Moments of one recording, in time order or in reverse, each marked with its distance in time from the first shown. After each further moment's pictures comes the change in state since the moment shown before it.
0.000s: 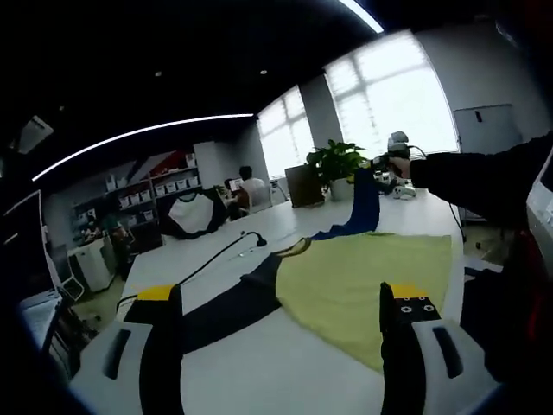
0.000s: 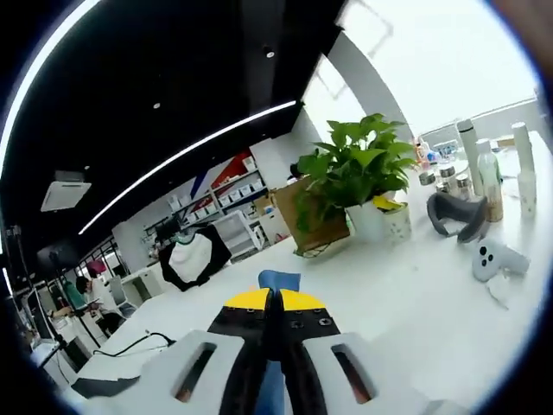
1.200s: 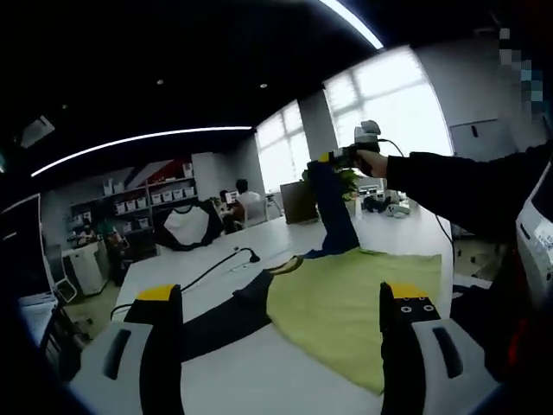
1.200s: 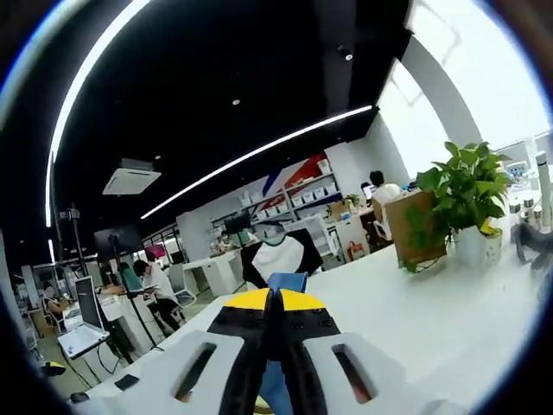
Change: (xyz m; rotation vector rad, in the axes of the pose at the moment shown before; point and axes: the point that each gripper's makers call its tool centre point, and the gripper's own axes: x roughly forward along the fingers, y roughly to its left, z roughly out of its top) left arm -0.012 -0.013 0.024 -0.021 -0.071 -0.024; right arm -0.004 0.217 0.012 -0.081 -0.010 0.355
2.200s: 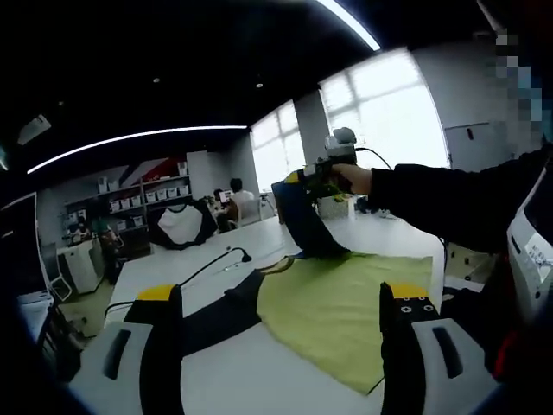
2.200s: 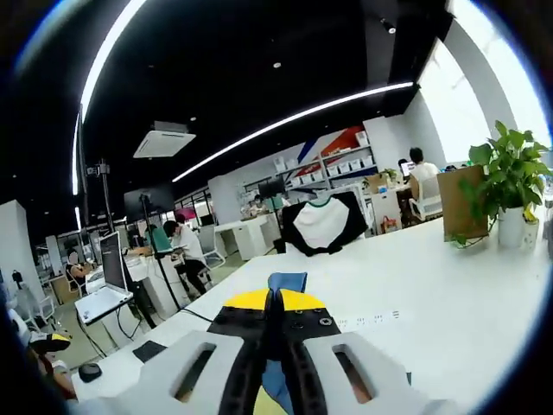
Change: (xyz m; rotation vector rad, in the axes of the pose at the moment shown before) left arm 0.000 -0.012 0.000 -0.013 0.008 -0.033; right arm 0.026 0.095 -0.089 -0.055 0.173 0.163
